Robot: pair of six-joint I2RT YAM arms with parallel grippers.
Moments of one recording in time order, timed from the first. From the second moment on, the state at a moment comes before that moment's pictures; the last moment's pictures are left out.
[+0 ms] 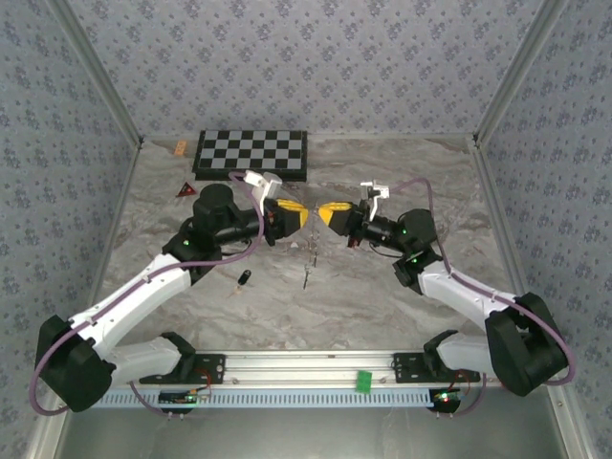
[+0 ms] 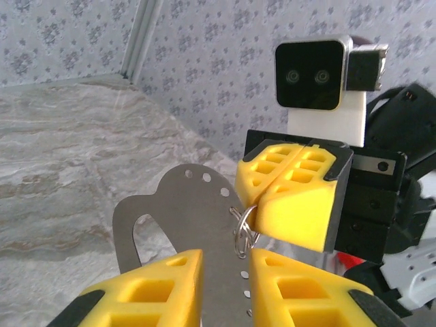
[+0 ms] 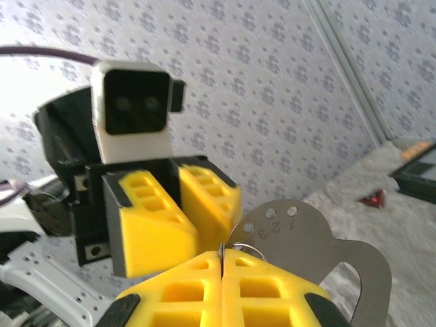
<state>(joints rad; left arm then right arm) -0.66 1.13 0.89 0.10 0.54 -0.42 0.50 1.23 0.57 0.98 -0.74 0.75</state>
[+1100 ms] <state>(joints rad) -0.66 1.15 0.85 0.31 0.59 -0.57 0.51 1.34 0.58 1.25 -0.74 0.97</state>
